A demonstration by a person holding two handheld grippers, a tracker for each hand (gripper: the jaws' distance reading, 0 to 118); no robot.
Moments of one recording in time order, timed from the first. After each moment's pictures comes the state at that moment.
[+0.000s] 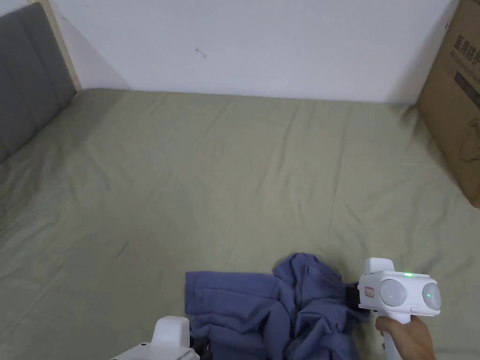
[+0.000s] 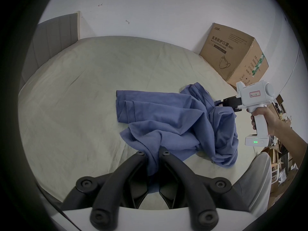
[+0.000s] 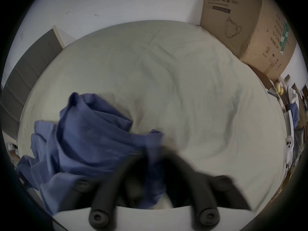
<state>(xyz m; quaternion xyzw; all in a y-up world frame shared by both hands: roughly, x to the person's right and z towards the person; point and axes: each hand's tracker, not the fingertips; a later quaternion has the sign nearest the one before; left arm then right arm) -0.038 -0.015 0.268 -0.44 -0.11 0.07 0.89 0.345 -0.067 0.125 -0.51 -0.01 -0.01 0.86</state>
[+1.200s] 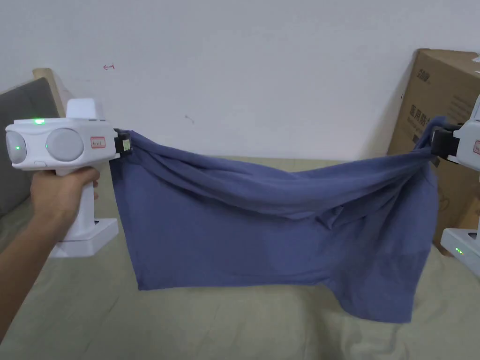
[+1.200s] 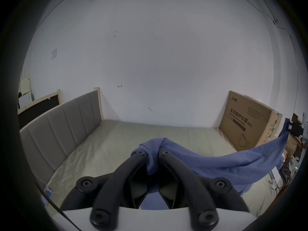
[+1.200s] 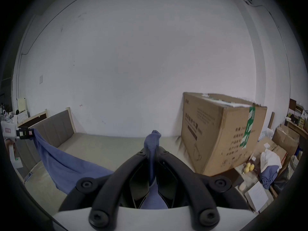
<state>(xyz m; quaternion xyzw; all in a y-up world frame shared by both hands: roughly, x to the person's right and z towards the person) -0.130 0.299 0.039 -0.18 -0.02 0.03 0.98 0.417 0.326 0.146 -0.12 -0.04 0.00 0.99</state>
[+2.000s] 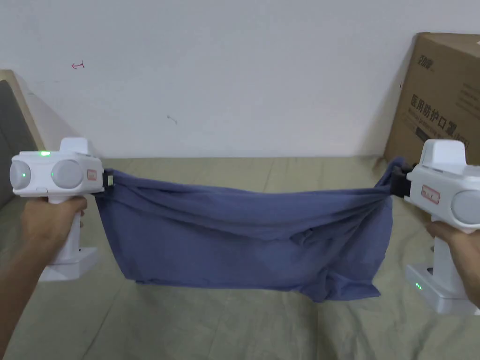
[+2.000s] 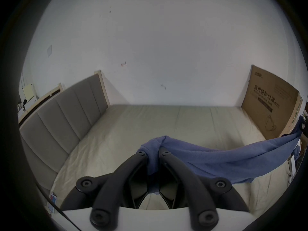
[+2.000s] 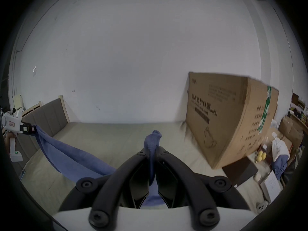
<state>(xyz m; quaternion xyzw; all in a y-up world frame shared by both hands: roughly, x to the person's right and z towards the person) -0.132 0.193 -0.081 -0.28 0.03 -0.02 0.96 0.401 0.203 0.041 -0.19 -0.05 -0.01 0.98</state>
